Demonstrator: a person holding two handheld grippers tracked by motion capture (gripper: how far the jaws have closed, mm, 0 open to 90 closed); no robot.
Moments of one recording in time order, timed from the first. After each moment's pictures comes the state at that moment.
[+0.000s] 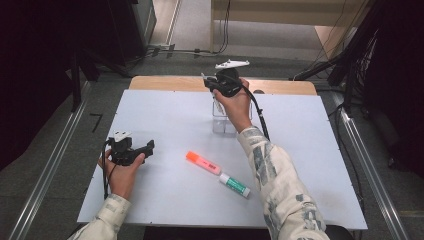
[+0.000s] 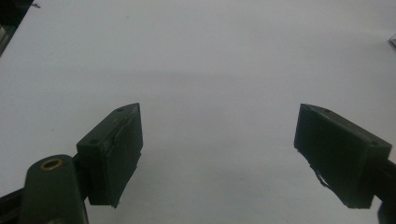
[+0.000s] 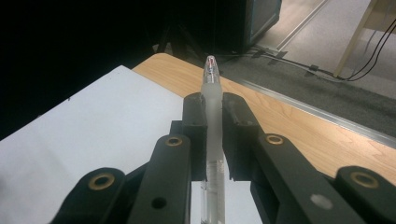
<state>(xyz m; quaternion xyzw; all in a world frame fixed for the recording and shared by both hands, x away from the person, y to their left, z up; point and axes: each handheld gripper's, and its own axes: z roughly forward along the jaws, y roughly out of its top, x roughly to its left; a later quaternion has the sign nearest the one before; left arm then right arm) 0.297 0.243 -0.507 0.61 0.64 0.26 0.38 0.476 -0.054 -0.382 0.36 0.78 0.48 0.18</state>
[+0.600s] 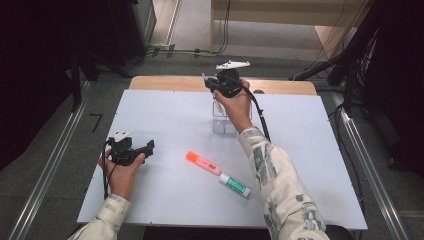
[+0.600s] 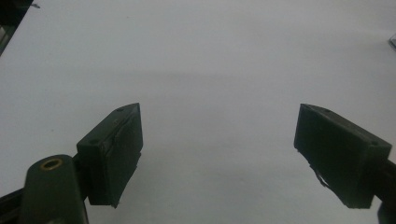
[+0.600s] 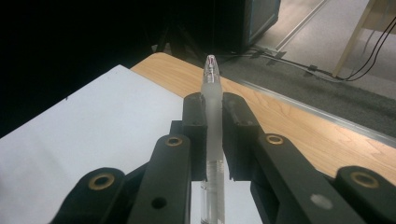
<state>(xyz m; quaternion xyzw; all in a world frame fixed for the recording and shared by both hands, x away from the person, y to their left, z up) 0.297 0.243 -0.507 0.61 0.64 0.26 0.38 0.477 -0.056 -0.385 0.36 0.78 0.48 0.18</state>
